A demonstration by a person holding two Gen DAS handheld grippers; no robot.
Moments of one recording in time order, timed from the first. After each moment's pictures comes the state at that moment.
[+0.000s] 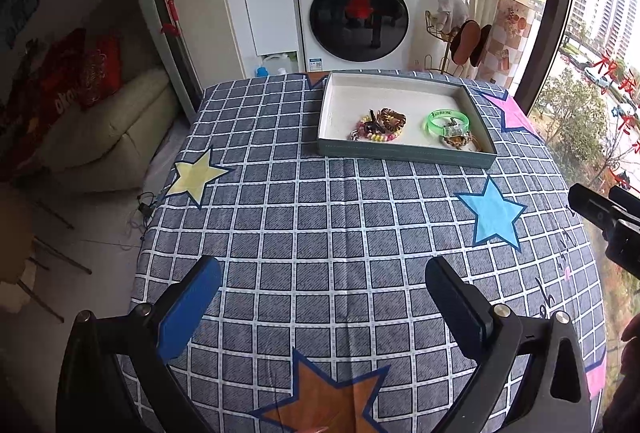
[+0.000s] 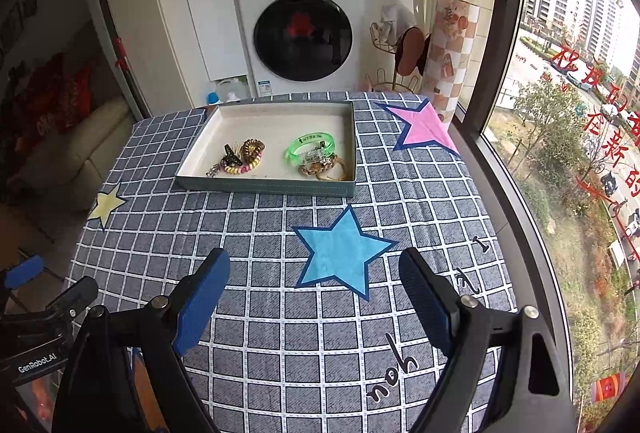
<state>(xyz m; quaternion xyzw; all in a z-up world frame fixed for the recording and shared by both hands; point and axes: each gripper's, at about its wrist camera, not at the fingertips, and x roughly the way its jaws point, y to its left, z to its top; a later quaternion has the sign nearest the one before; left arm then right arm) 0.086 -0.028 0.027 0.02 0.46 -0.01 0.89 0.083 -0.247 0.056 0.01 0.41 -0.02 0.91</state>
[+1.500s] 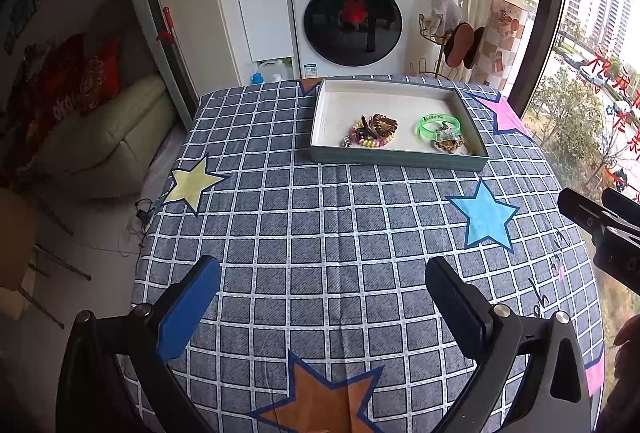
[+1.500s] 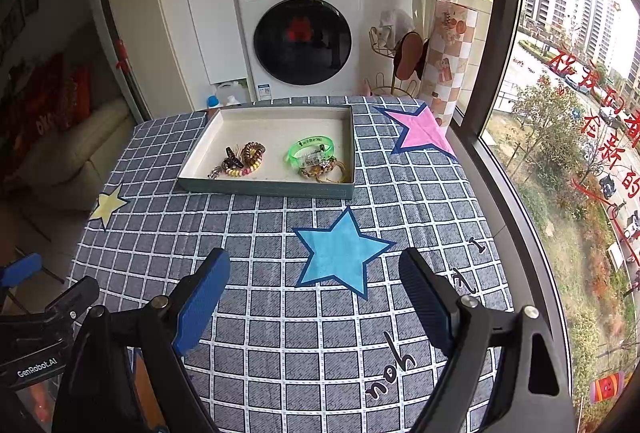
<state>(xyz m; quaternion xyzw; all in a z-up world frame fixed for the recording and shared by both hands) 0.084 -0.035 0.034 0.02 0.45 -0.02 0.89 0.076 -0.245 0.060 0.00 0.41 -0.02 0.91</state>
